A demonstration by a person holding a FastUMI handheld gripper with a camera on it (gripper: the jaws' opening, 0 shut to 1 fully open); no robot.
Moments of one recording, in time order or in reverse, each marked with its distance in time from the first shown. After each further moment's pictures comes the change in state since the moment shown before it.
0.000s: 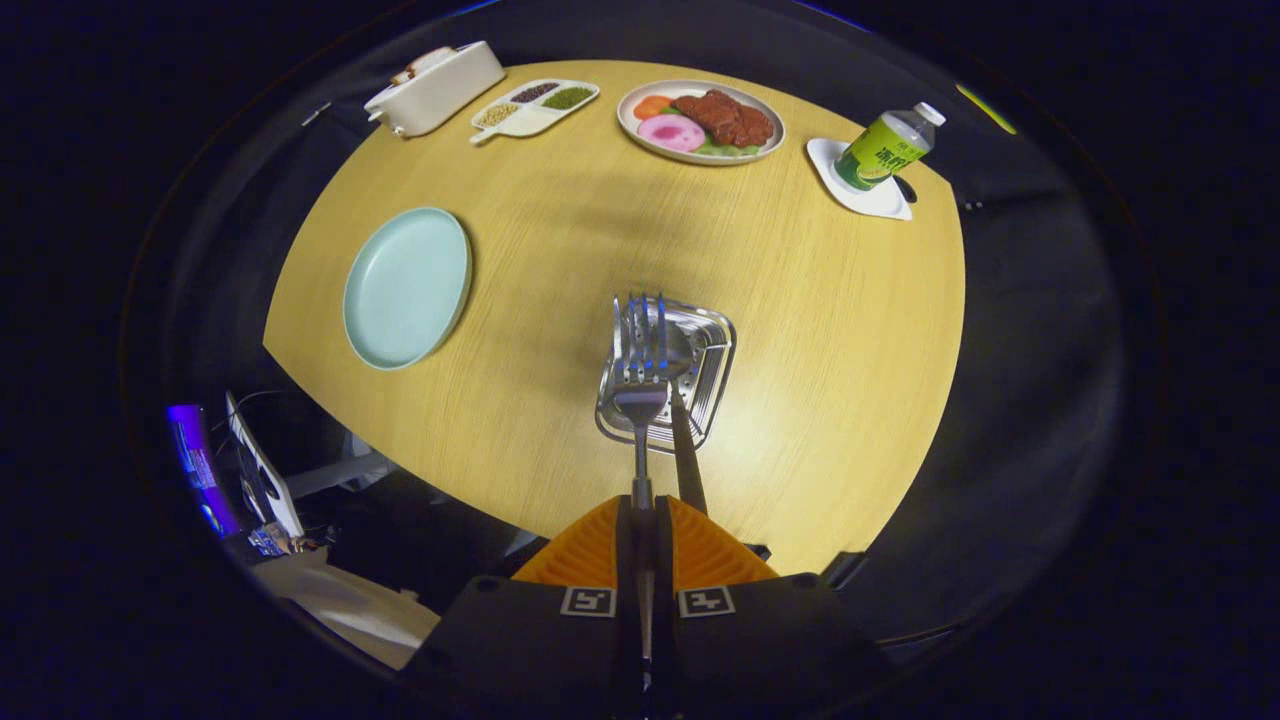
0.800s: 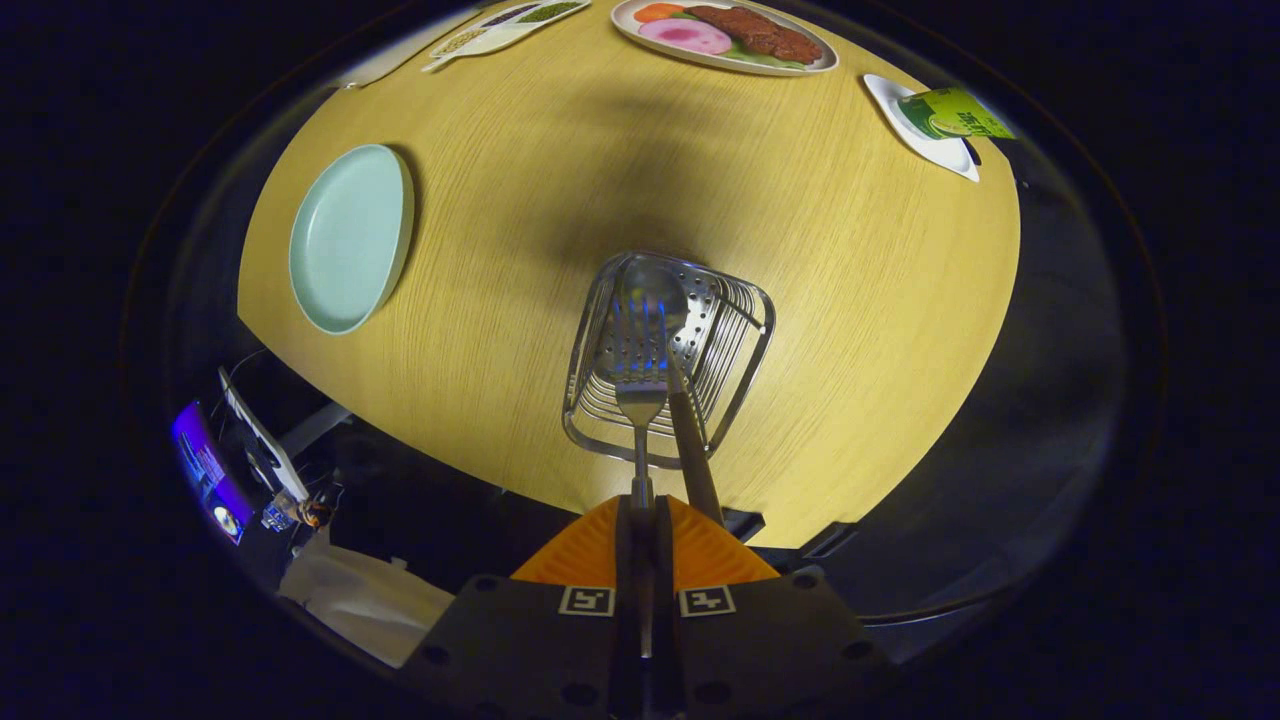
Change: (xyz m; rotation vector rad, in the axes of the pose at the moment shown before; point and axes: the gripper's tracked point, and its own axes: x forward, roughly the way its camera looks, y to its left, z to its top) arm 0.033 -0.010 0.007 -0.005 0.297 0.006
